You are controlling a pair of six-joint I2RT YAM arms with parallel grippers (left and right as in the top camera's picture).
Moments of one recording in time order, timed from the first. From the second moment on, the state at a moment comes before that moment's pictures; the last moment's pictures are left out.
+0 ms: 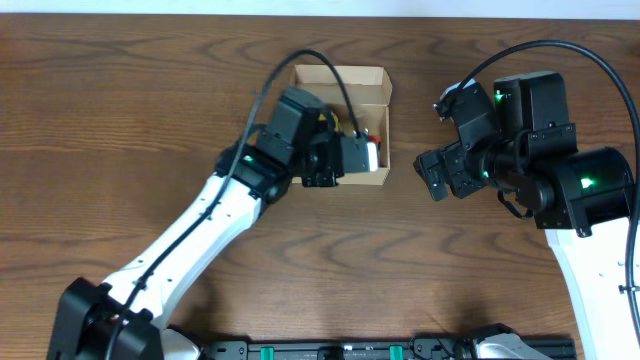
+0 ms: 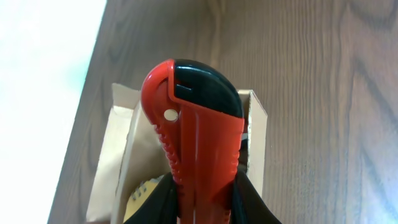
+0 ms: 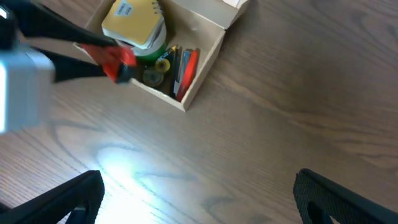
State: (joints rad) left arm -0.59 1.56 1.18 -0.39 0.33 0.95; right arm 0.24 1.29 1.55 -1.26 -0.11 -0.19
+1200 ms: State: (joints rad) left arm -0.60 1.68 1.18 -0.34 0.17 1.00; right arm 0.24 1.29 1.55 -1.26 -0.11 -0.19
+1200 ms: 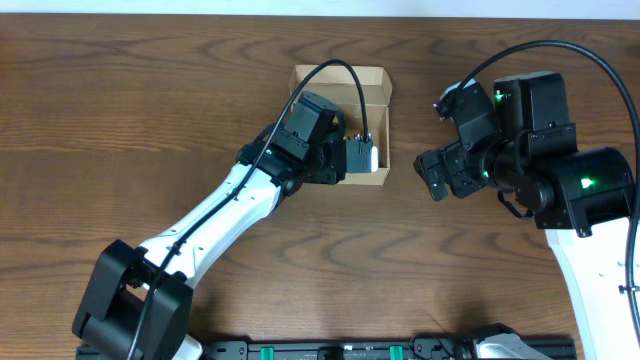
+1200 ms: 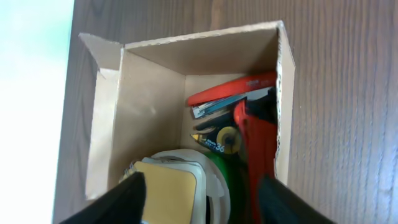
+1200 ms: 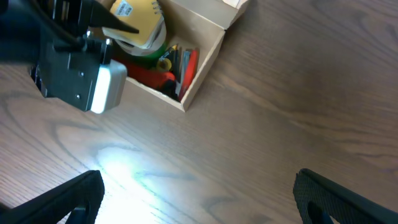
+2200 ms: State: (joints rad) left arm -0.23 1.41 1.20 -0.30 0.16 0.15; right arm 0.24 1.29 1.55 -1.23 -0.12 -0.19
